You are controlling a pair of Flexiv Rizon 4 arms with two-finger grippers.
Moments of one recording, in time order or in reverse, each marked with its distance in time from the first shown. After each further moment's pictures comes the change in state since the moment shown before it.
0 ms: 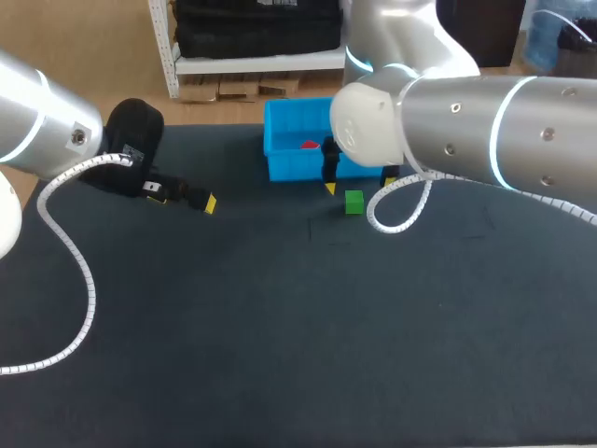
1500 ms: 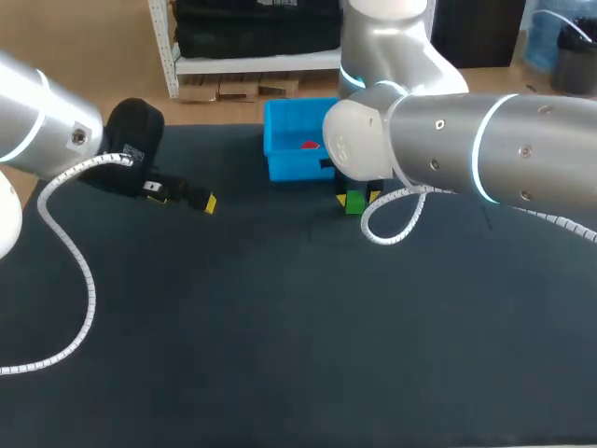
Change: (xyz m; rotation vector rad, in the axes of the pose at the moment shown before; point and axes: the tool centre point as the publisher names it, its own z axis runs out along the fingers) left arm 0.000 0.000 0.000 -0.001 0.000 0.000; right arm 0.006 0.001 0.024 0.016 0.020 -0.001
